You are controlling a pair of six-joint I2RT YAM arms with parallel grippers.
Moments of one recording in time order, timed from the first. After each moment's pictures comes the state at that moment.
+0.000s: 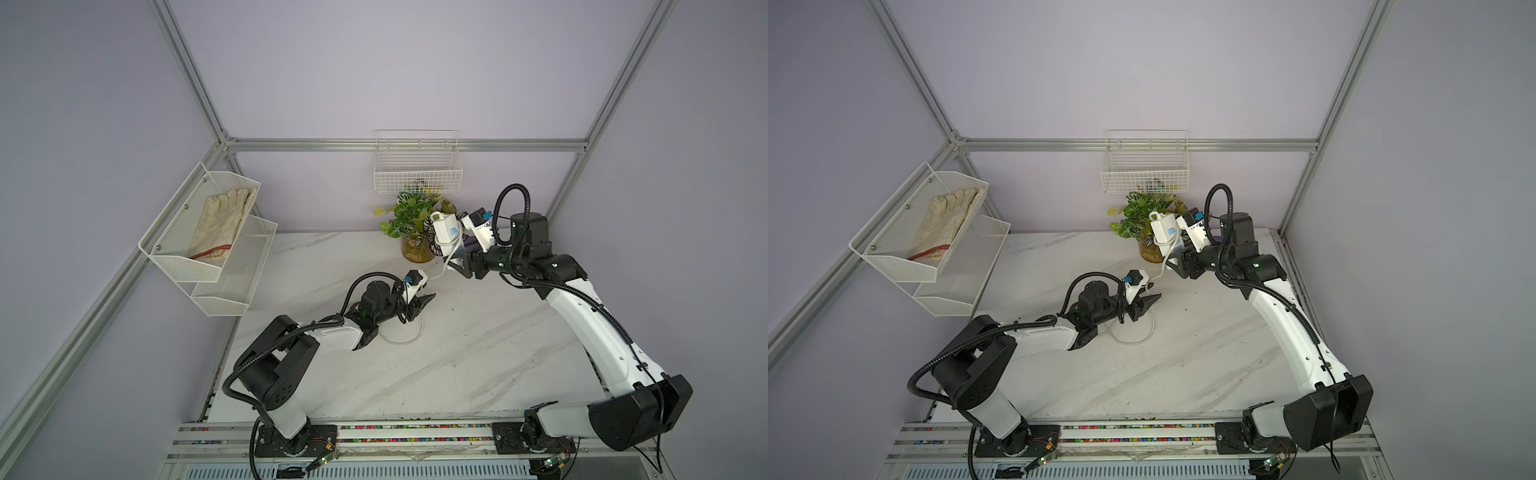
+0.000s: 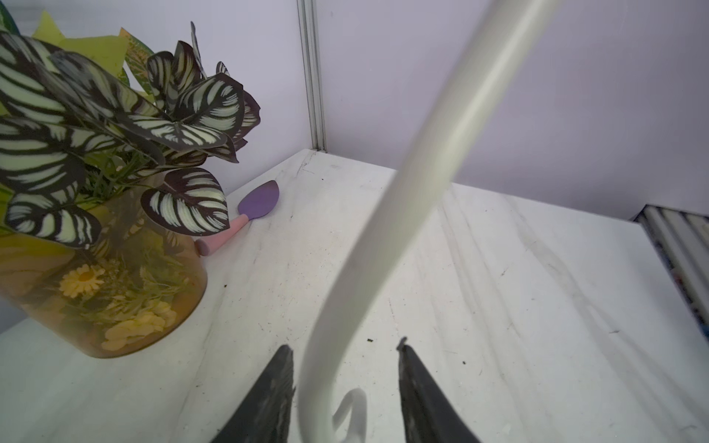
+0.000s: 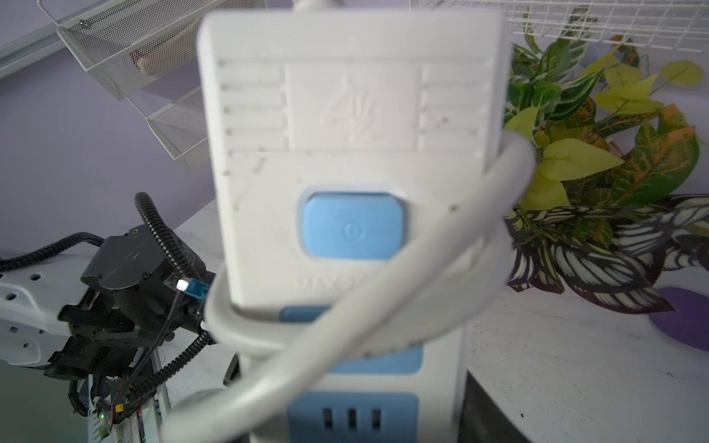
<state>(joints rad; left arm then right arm) -0.67 1.70 0.82 0.73 0.33 0.07 0.26 1.37 1.45 -0.60 -0.62 -0.09</state>
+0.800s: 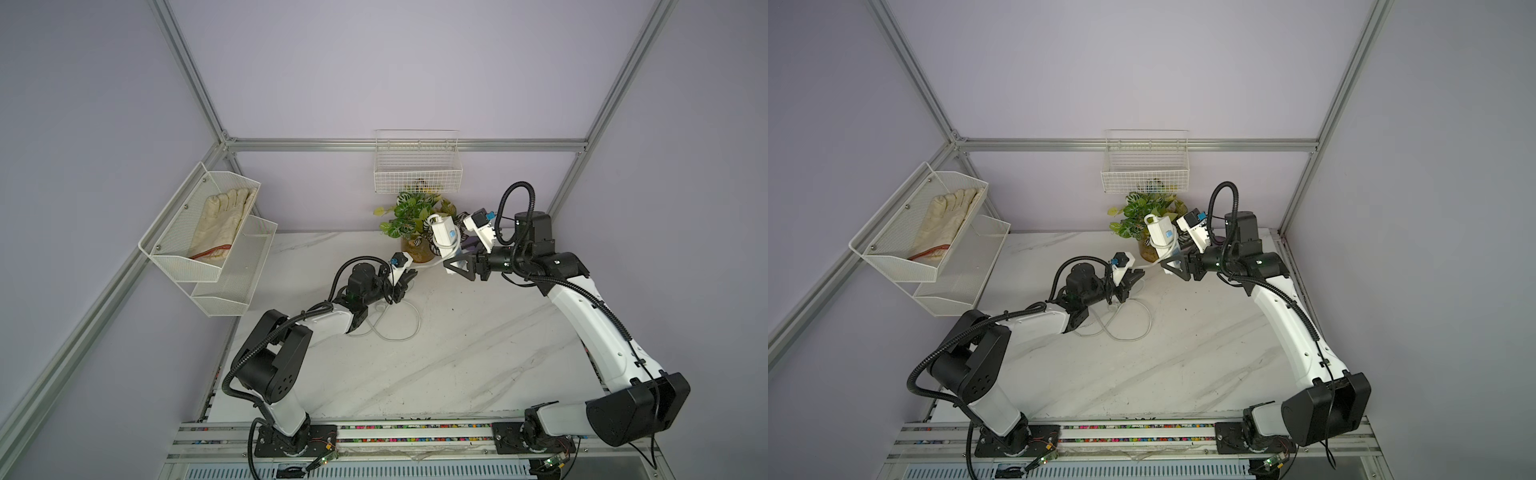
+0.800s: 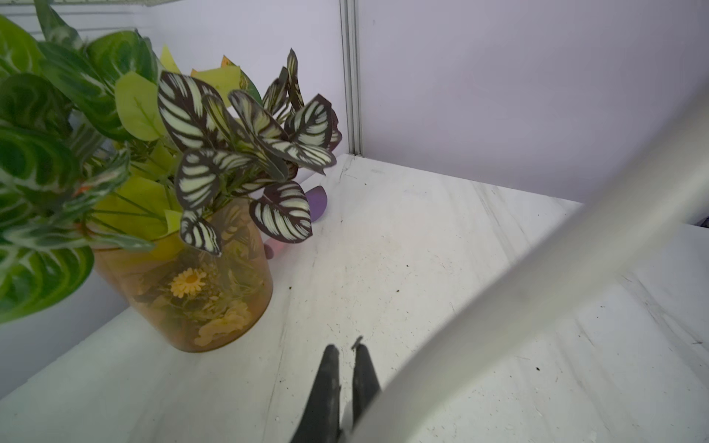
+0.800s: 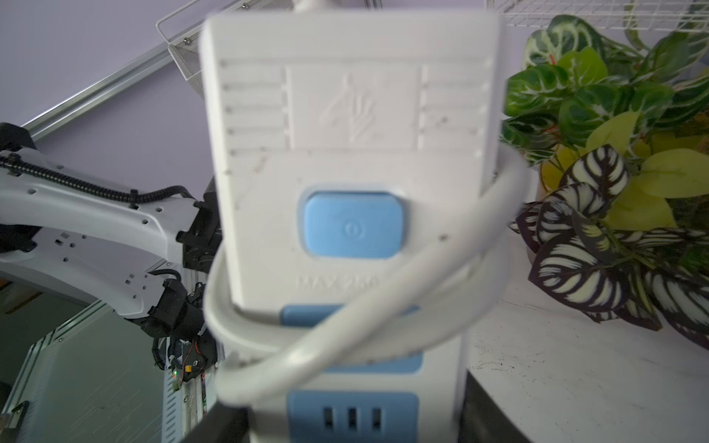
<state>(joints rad) -0.50 1.70 0.96 0.60 0.44 0.17 0.22 1.37 1.44 -0.62 -0.88 -0.12</state>
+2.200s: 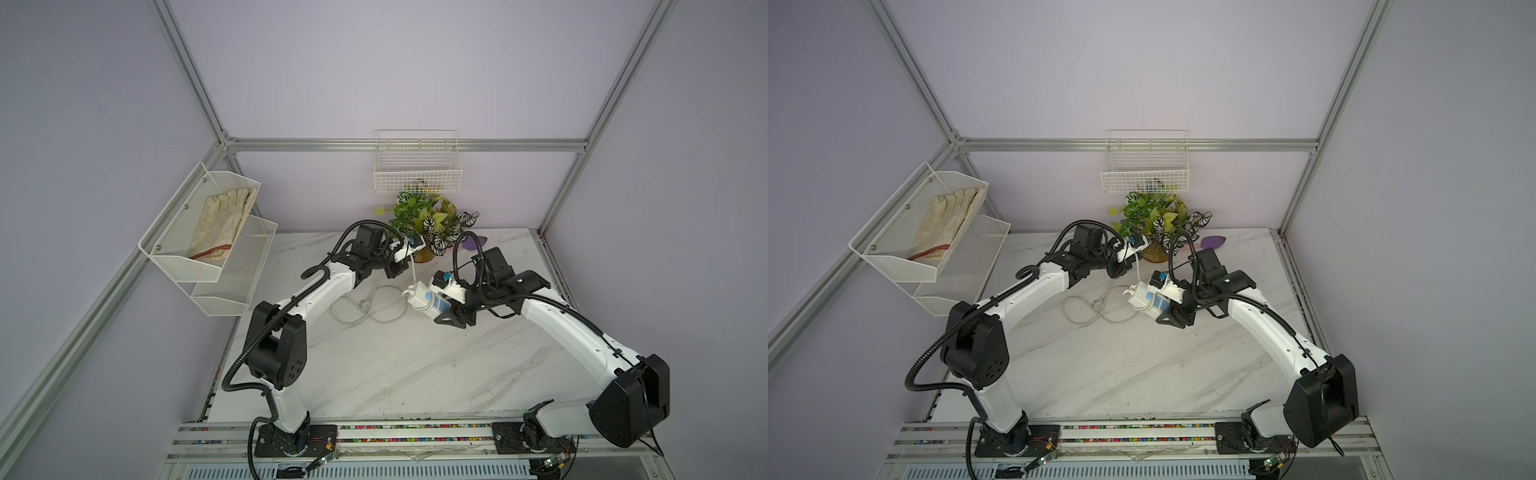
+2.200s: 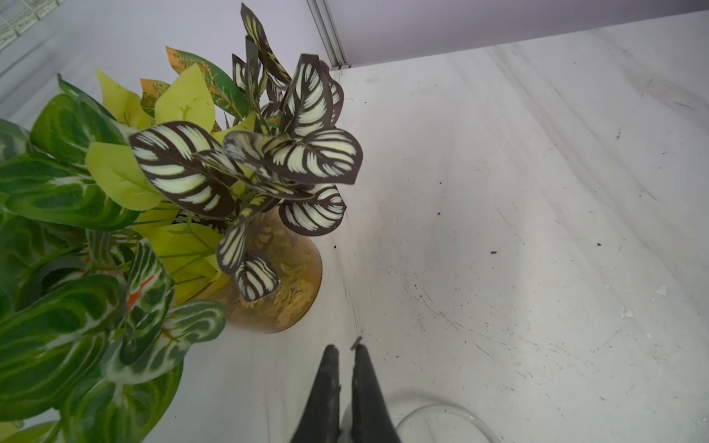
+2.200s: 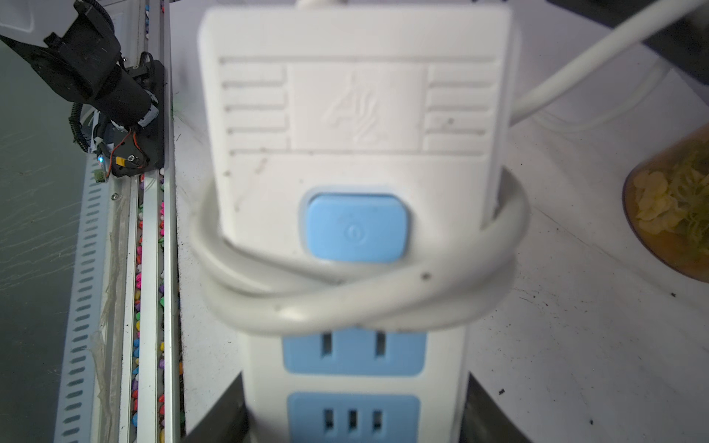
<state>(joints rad) -0.46 1.80 1.50 -0.25 0.42 0.70 0.43 1.40 1.23 -0.84 -0.60 -0.68</state>
